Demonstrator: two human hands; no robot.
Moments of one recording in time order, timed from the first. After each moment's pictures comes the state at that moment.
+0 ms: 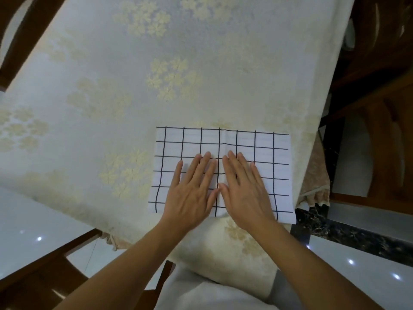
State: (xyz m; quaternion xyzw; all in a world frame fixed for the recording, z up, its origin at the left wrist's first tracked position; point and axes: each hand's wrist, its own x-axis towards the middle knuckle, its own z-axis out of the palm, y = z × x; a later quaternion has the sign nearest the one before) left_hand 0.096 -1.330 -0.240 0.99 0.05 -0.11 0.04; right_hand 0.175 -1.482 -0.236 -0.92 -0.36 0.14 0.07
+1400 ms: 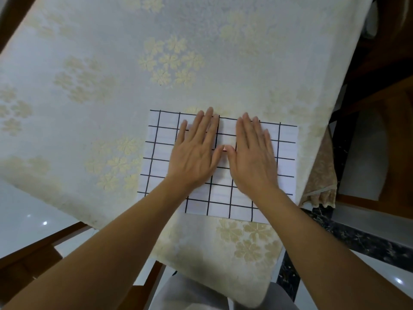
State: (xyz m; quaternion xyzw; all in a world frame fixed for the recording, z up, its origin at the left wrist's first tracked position) left_hand 0.175 -1.320 -0.261 0.99 0.10 -0.05 0.08; right_hand 0.242 -1.472 -0.259 -0.94 -0.30 0.10 0.10
